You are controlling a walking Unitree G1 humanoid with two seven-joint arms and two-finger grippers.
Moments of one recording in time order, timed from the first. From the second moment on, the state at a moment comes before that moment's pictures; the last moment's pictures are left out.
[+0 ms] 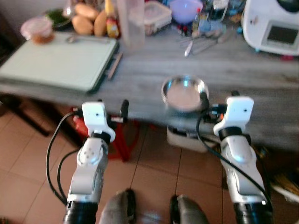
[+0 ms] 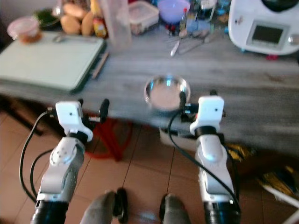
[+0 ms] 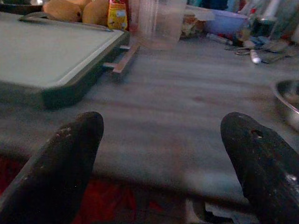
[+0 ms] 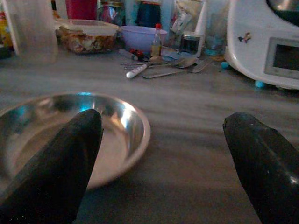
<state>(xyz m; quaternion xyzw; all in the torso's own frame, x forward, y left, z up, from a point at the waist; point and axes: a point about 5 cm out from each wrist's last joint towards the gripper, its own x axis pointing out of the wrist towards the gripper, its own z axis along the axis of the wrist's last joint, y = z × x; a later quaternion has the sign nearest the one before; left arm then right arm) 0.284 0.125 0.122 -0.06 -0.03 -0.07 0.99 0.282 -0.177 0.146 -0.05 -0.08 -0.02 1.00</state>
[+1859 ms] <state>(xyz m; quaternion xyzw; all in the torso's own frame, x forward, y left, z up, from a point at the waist) 0.279 0.118 0.119 -0.10 -0.03 -0.11 0.99 0.292 -0.167 0.132 0.04 -0.03 -0.02 1.00</state>
